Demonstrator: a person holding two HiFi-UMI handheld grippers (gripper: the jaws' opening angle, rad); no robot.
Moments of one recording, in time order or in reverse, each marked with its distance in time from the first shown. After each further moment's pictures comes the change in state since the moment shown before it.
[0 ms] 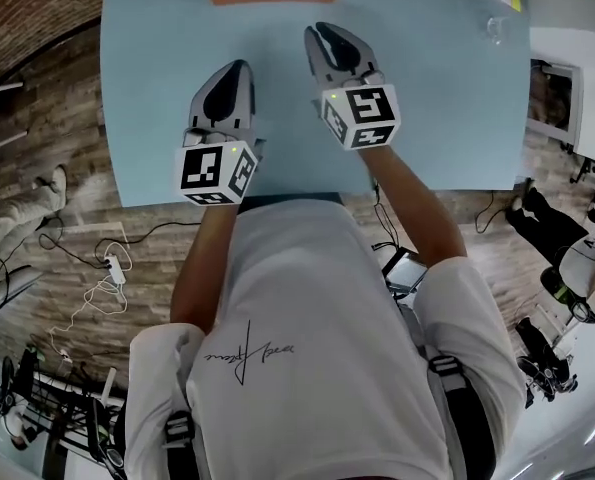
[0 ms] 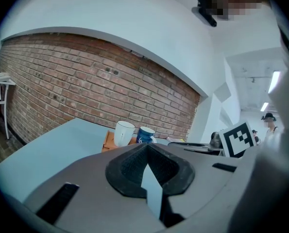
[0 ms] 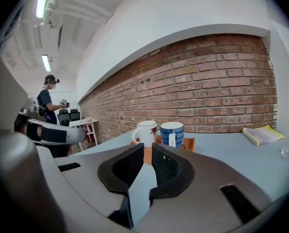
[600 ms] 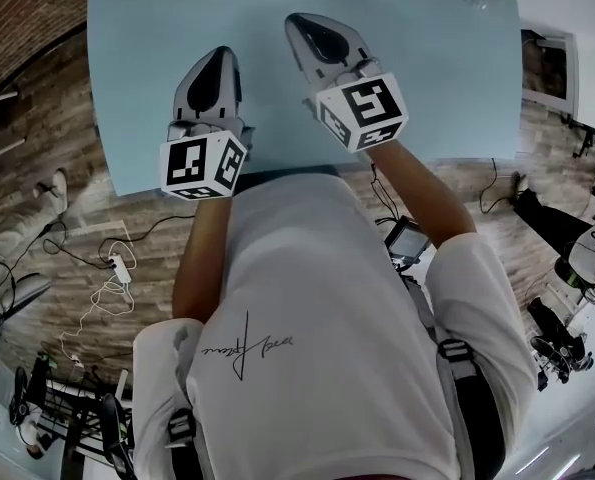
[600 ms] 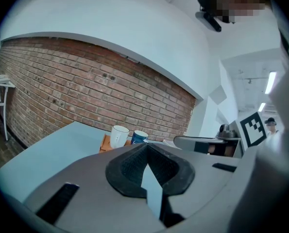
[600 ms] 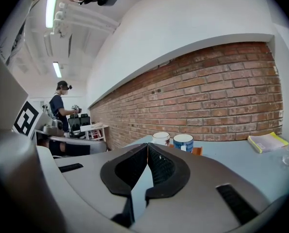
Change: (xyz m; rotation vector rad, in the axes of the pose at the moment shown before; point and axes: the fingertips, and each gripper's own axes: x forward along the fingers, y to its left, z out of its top) left arm -0.026 -0.018 0.014 0.011 -0.036 -0.017; right arm -0.047 0.042 0.040 -0.019 -0.063 0.114
